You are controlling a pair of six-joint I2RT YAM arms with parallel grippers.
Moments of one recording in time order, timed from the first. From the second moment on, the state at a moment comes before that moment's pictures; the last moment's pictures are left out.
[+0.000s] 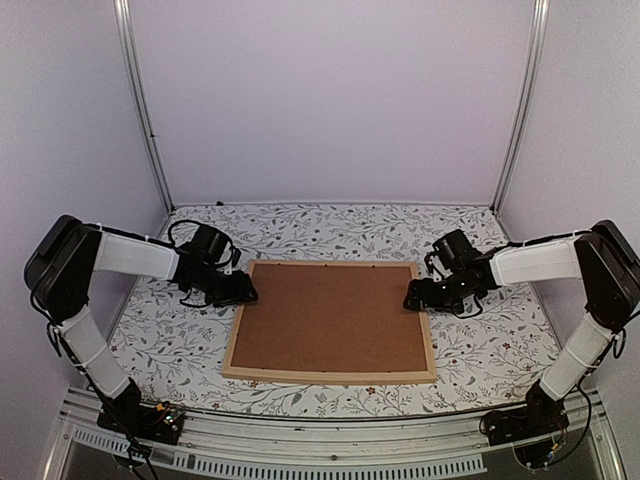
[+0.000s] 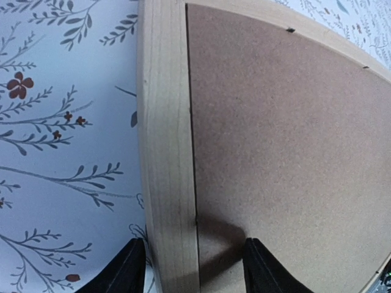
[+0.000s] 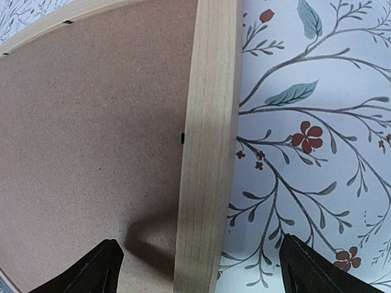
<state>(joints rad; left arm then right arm) -0.43 1.72 0.87 -0.19 0.16 -0.49 0.51 1.65 0.85 -0.27 -0.09 0.50</state>
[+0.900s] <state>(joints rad) -0.55 1.64 0.85 -0.22 -0.08 -0.52 0.47 1.69 0.86 -0.20 -0.12 0.47</state>
